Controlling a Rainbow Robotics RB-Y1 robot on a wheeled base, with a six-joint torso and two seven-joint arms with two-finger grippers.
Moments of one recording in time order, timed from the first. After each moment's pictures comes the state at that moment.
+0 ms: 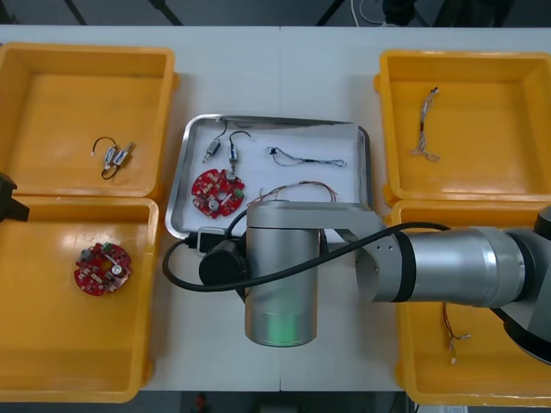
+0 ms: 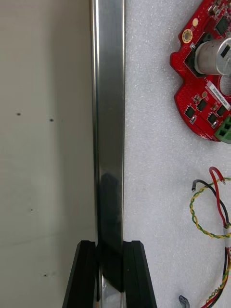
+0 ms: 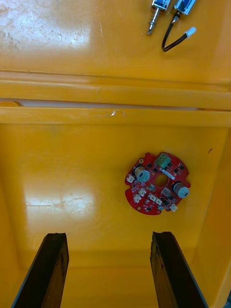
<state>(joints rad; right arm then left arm) -0.99 -0.40 1.23 -1.87 -0.33 1.59 1.51 -0.23 0.91 0.29 -2.07 0.98 1.89 -1.21</state>
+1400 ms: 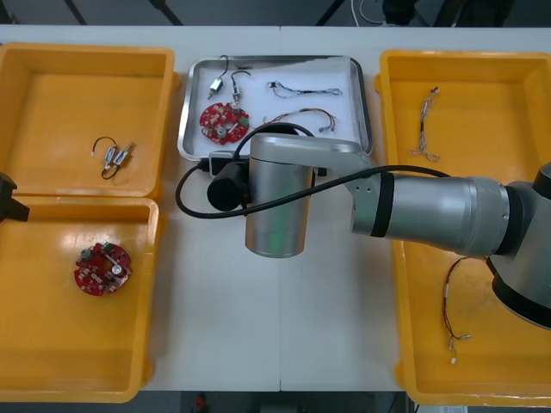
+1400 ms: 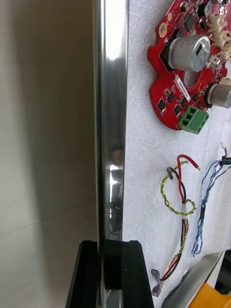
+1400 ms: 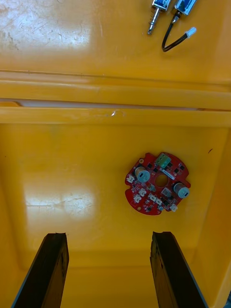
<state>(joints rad) -1.14 -0.38 1.20 -1.52 -0.17 1.34 1.65 -0.23 0.91 0.29 -2.07 0.98 1.89 -1.21</state>
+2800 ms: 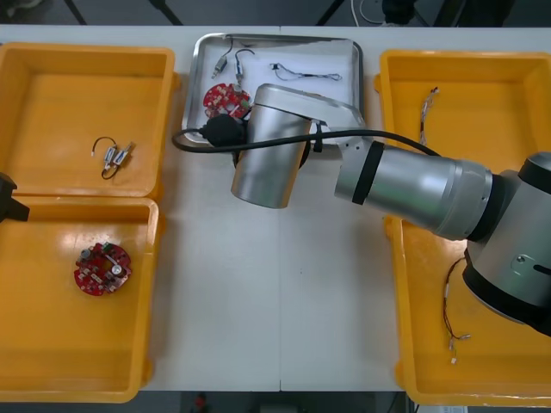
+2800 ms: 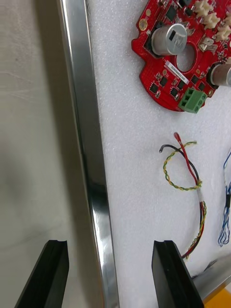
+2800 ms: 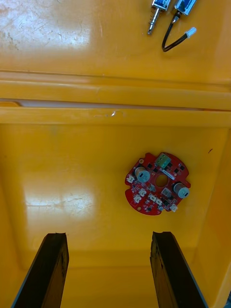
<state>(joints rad) -1.17 -0.31 1.05 -1.33 -0.26 1.31 1.69 -0.23 0.91 0.29 -2.07 0.98 1.89 -1.21</state>
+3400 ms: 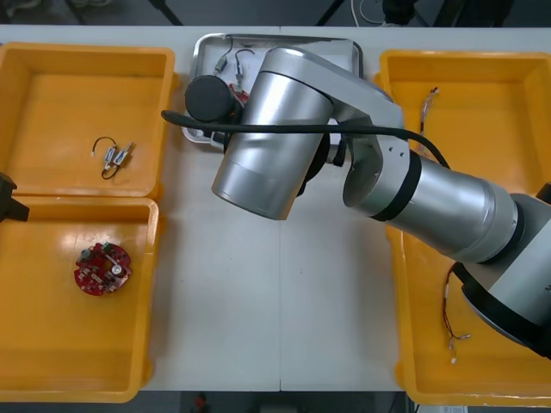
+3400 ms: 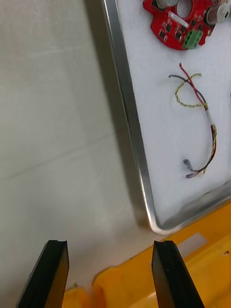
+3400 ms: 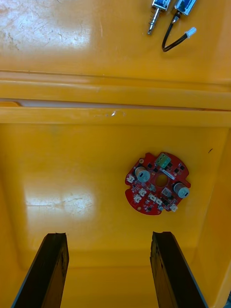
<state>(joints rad) -1.04 -0.31 0.83 -1.77 -0.27 1.85 1.66 -0.23 0.91 0.29 -2.07 0.98 1.89 -1.21</state>
